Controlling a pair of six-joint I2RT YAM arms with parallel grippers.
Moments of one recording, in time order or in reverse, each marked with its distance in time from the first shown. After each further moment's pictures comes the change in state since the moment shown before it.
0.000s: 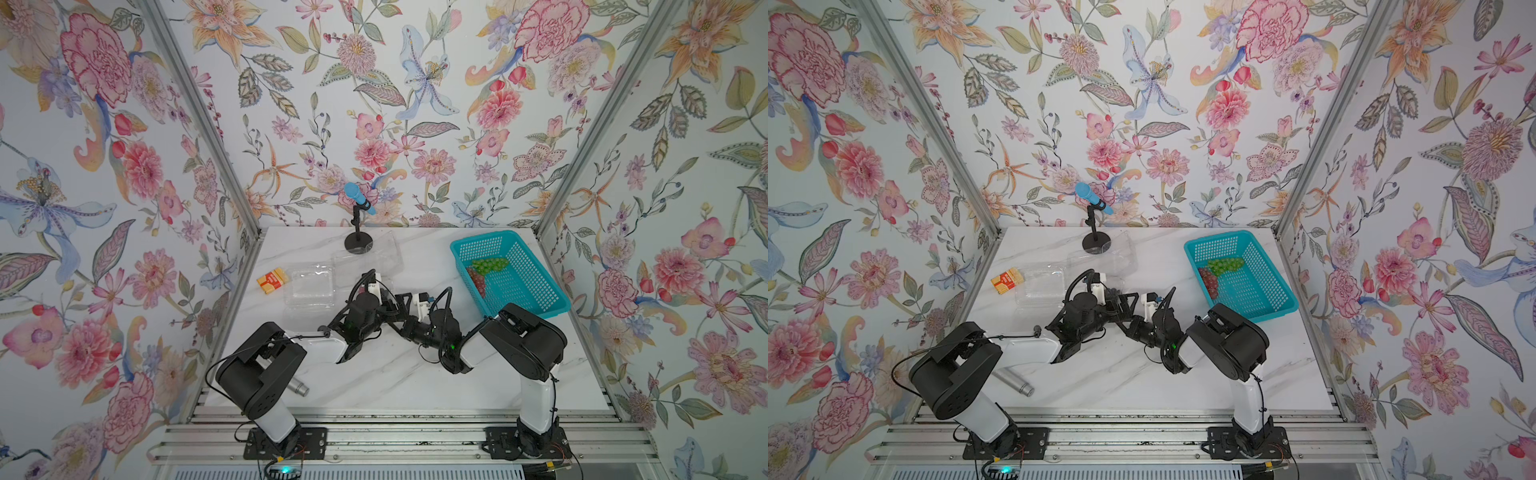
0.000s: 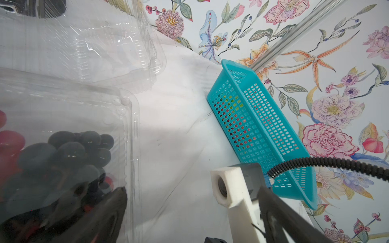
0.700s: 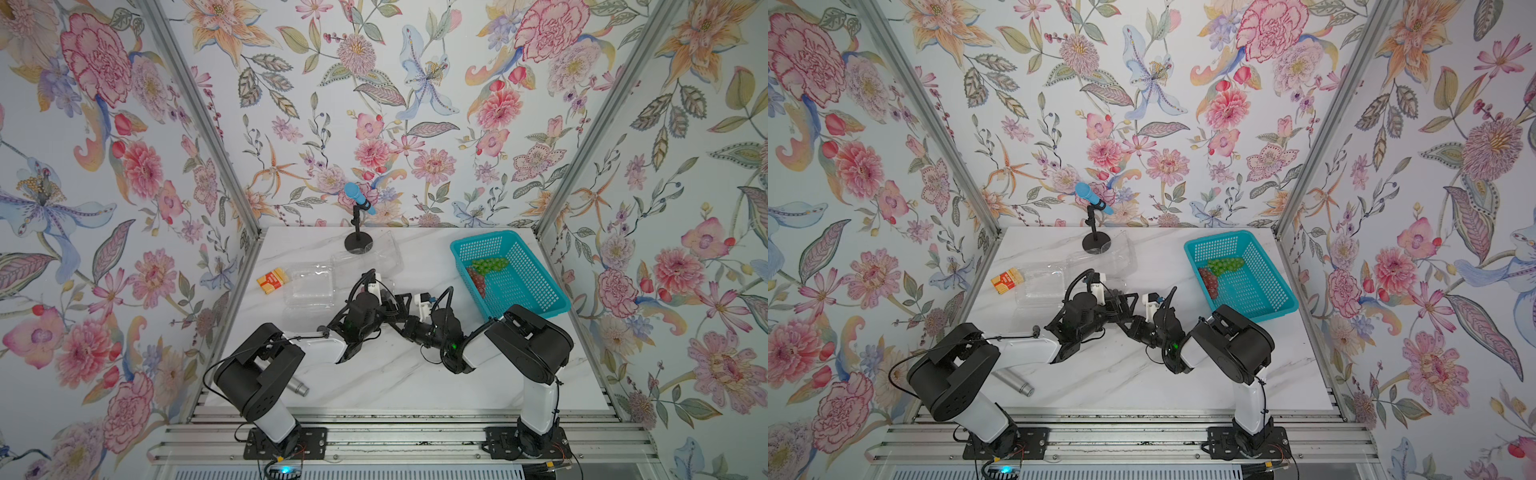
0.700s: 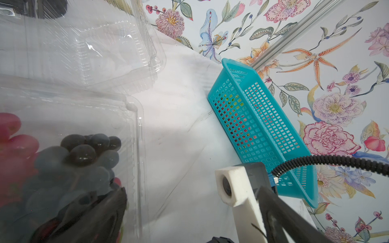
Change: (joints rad) left arm 0.000 -0.012 0.000 -0.018 0.000 0.007; right arm -0.005 -0.037 -0.014 -0.049 0.001 -0.004
